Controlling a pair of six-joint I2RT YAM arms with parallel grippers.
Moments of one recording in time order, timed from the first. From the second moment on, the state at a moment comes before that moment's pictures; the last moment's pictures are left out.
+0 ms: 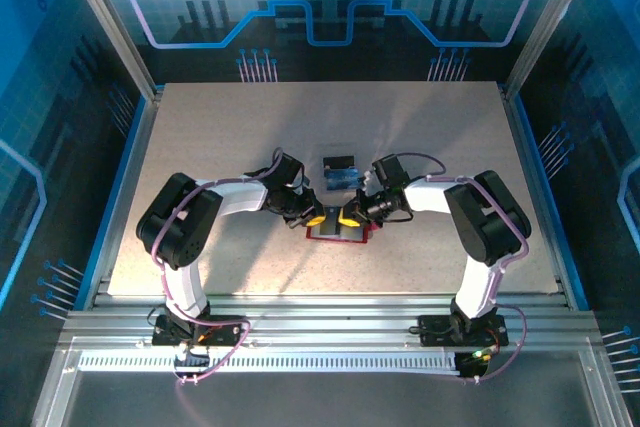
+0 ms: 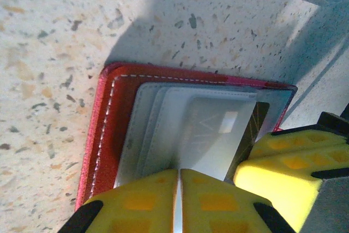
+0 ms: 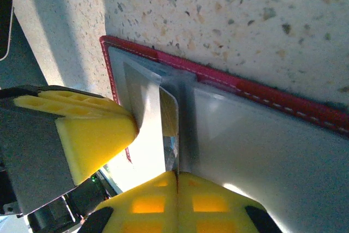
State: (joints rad) left arm -0.48 1.85 0.97 -0.23 0.58 -0.95; right arm 0.43 1.83 0.90 -0.16 -0.76 0.78
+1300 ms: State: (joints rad) left arm -0.48 1.85 0.97 -0.24 0.58 -0.95; right arm 0.36 1.74 0.96 -0.46 -0.68 0.58
